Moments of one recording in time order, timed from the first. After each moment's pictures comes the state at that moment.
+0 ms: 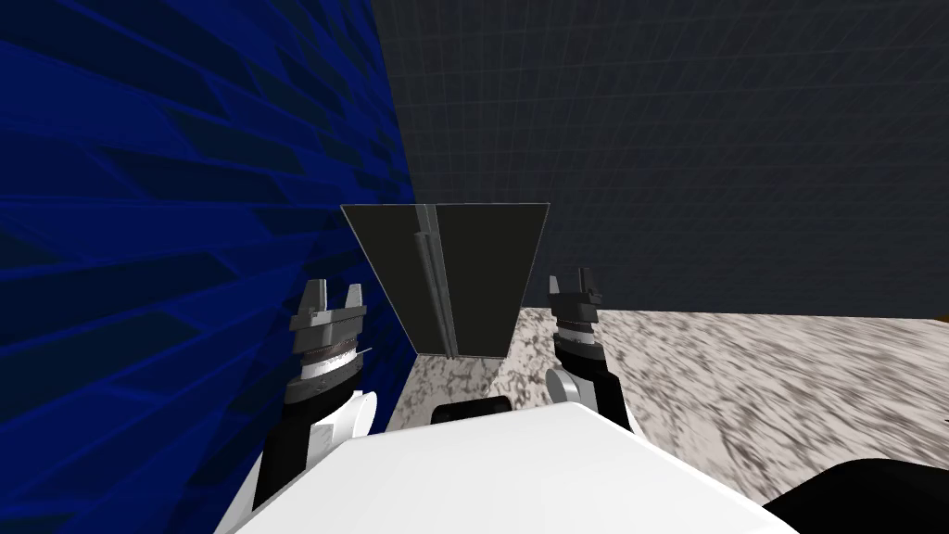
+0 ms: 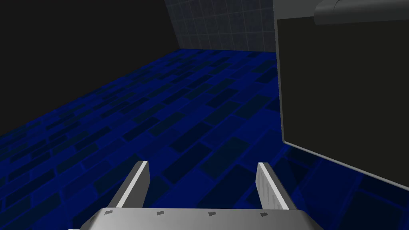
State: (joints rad) left arm 0.52 0.00 0.04 -2.33 0.01 -0.58 0.01; right arm 0.54 0.05 0.02 -2.33 -0.08 -0.54 -0.09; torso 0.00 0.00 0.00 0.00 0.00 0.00
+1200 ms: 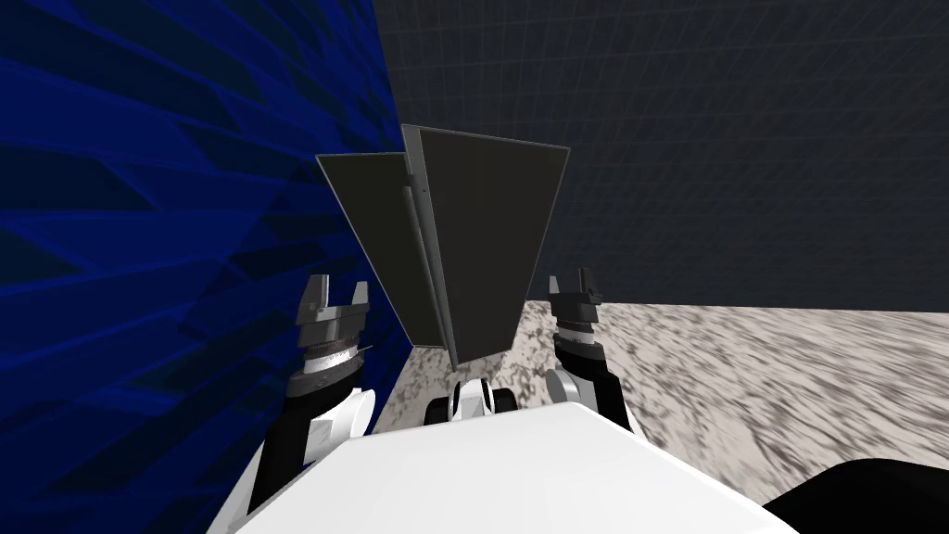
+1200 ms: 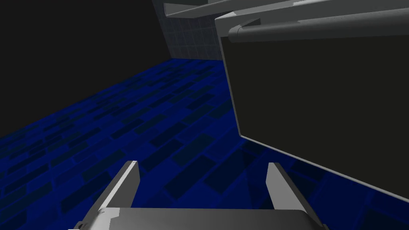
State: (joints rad) left arm 0.49 0.05 0.03 -2.33 0.01 -0.55 0.02; right arm 0.54 0.05 0.02 -2.33 -0.08 -0.54 -0.09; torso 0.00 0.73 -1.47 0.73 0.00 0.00
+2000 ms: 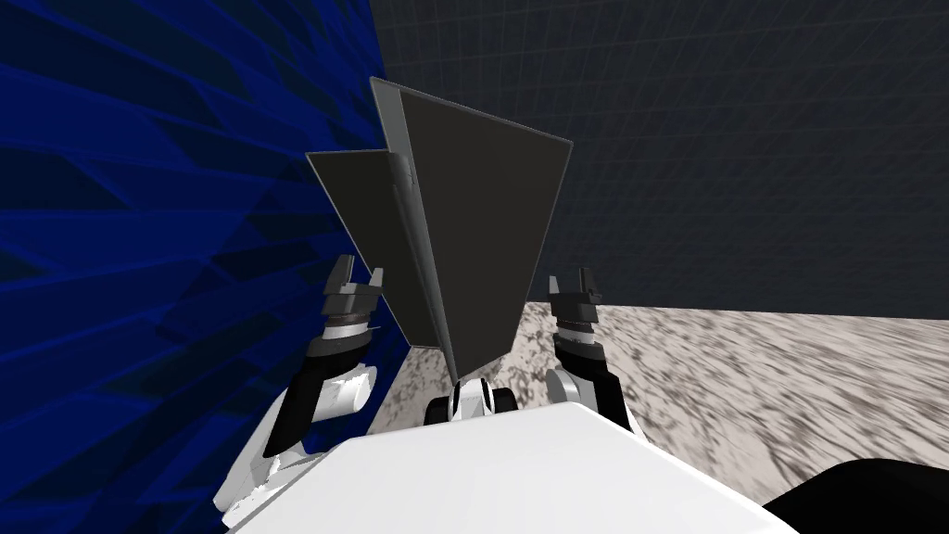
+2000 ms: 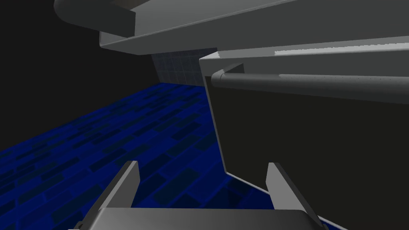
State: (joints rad) left arm 0.32 0.16 0.05 -2.32 0.01 -0.35 0.08; right arm 0.54 0.05 0.02 -2.33 -0.08 -0.54 -0.09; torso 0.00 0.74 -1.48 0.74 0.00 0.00
